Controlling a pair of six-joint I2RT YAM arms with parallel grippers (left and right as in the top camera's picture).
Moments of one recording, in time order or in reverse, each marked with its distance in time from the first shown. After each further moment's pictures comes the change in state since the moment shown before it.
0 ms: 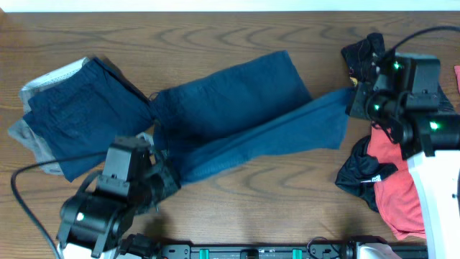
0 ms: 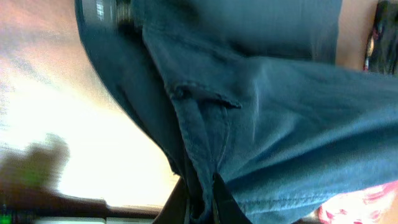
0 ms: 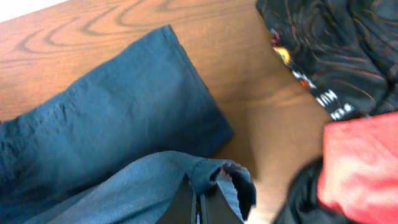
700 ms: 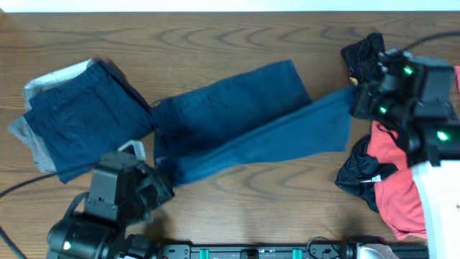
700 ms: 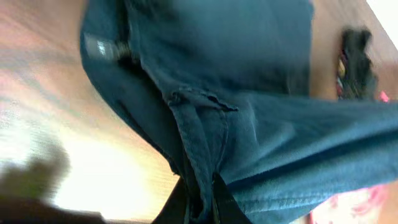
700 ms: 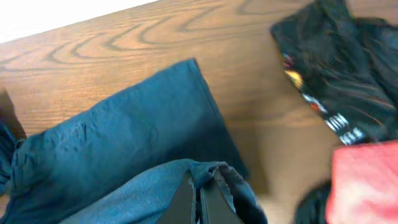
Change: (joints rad) left arm -0.001 -0.087 0.000 0.050 -0.105 -0.031; right arm 0.006 0.012 0.000 0.096 -0.053 -0.035
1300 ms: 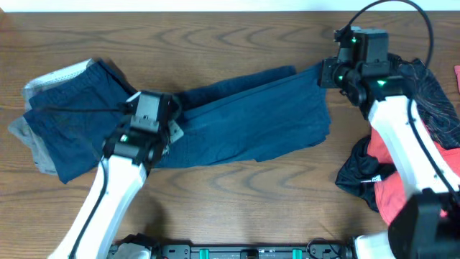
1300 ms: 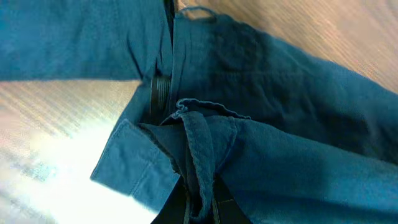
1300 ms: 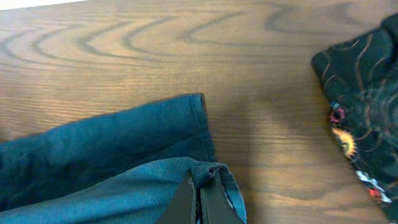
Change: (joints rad) left arm 0.053 0.576 0.000 0.401 -0.304 -0.026; right arm 0.075 0.400 0.000 0.376 0.043 -0.058
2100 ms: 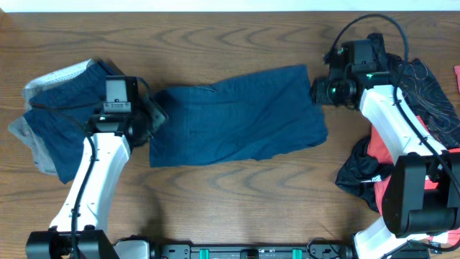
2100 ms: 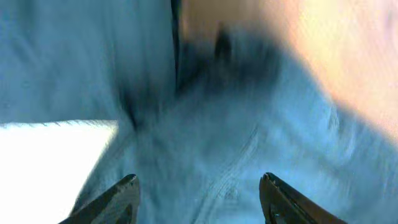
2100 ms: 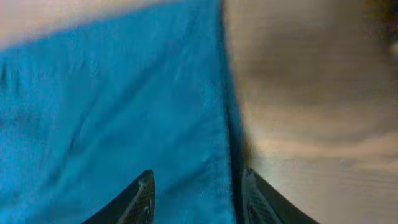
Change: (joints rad) left arm 0.238 0.132 0.004 0.112 0.289 0.107; right arm -0.018 0.140 0.001 -0.201 -0.078 -0.061
